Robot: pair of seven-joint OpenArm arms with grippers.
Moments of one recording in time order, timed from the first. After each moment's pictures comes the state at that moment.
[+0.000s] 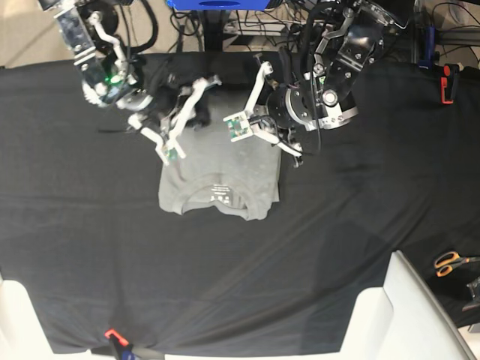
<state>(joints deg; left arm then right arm) 9.3 -15.6 24.5 99.8 4.8 -41.9 48.3 -14.4 10.9 -21.6 92.1 22.8 10.5 -39.0</state>
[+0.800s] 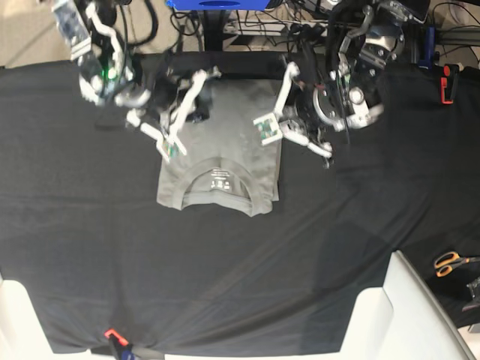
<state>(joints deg) 10.0 -17.5 18.5 103.0 5.0 -41.9 48.9 -13.4 11.8 -21.2 97.9 22.3 10.1 -45.1</state>
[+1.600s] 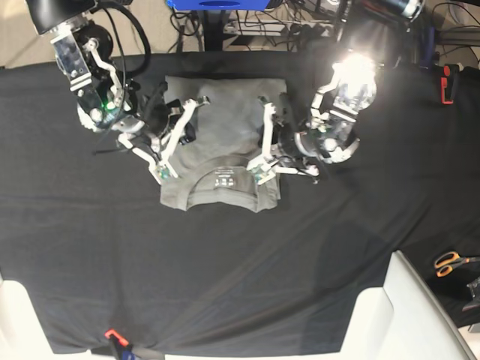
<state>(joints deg) -1.2 -13.0 18.4 77.3 3.6 -35.0 40.2 -8.3 12.1 -21.0 88.8 22.5 9.9 -42.3</state>
